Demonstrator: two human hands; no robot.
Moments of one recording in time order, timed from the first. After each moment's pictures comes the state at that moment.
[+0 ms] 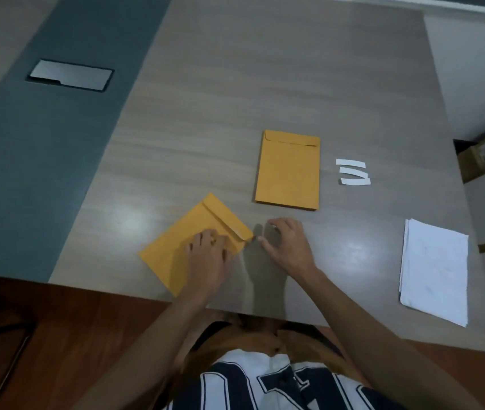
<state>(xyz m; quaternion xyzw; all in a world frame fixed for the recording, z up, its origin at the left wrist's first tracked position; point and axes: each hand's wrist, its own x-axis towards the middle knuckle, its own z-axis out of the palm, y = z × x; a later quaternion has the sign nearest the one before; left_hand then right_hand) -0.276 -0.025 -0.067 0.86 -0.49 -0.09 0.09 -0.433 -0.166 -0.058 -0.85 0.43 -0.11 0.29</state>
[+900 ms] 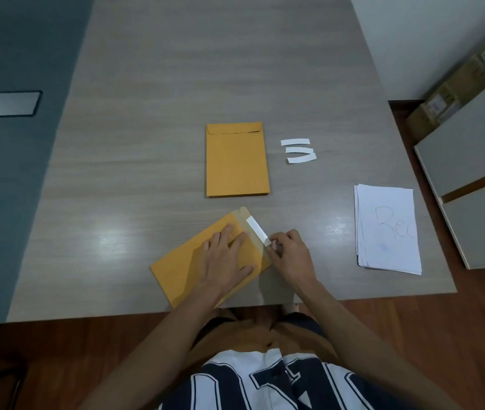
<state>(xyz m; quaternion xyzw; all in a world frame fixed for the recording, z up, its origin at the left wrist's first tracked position) -0.368 -0.076 -0.057 0.77 -0.62 -0.16 0.00 -0.537 -0.149 -0.064 -0.76 0.55 -0.10 0.33</state>
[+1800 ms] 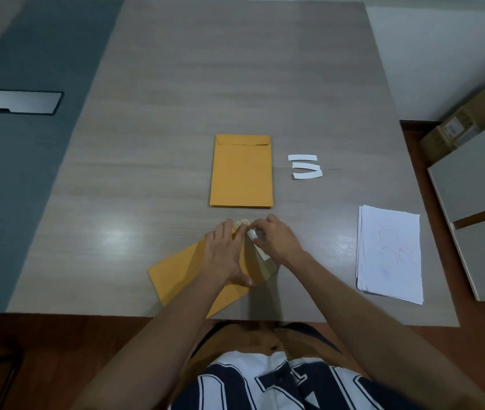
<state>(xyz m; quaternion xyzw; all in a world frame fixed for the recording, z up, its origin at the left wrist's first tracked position) -0.368 -0.124 -0.040 0.77 -0.60 -0.17 -0.15 -0.488 -0.223 -0.049 -0.85 0.43 0.04 0.31</state>
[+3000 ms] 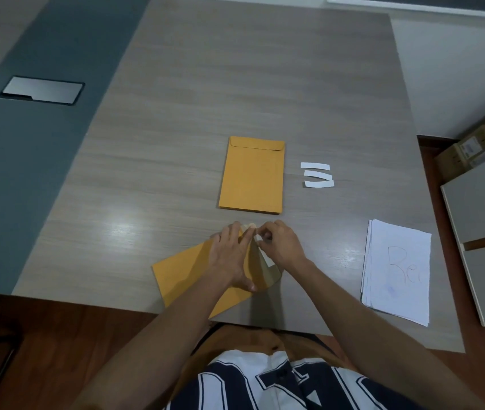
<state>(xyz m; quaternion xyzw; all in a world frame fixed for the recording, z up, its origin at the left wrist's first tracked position) -0.367 -0.123 -0.041 0.77 -0.60 -0.17 -0.13 -0.484 -0.225 -0.052 -0.83 0.45 -0.02 0.33</state>
